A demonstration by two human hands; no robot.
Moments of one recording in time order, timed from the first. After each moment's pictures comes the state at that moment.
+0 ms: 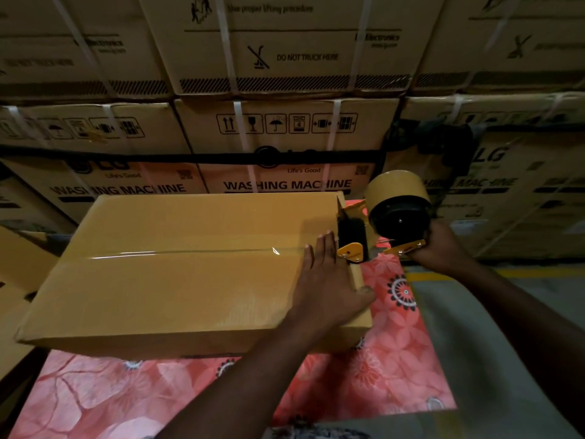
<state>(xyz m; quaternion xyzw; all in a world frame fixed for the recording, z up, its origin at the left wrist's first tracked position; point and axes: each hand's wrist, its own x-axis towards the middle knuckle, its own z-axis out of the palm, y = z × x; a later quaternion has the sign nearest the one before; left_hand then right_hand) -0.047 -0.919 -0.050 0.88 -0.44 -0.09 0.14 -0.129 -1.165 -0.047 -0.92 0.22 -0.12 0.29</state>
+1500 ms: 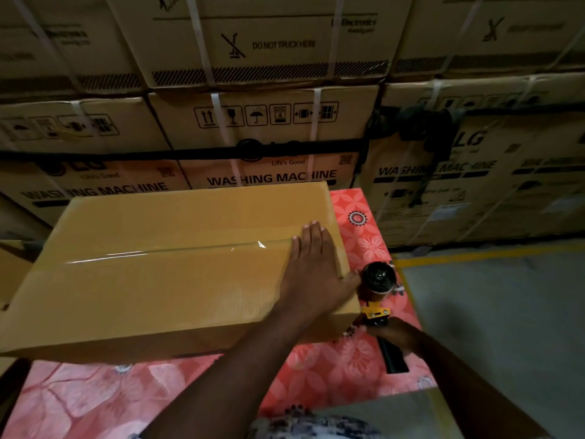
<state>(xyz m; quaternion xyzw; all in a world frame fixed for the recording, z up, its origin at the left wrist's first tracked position) -0.045 -0.918 -0.049 0.88 -0.45 -0.09 0.11 -0.222 -1.094 -0.222 -0.74 0.42 0.26 0.45</state>
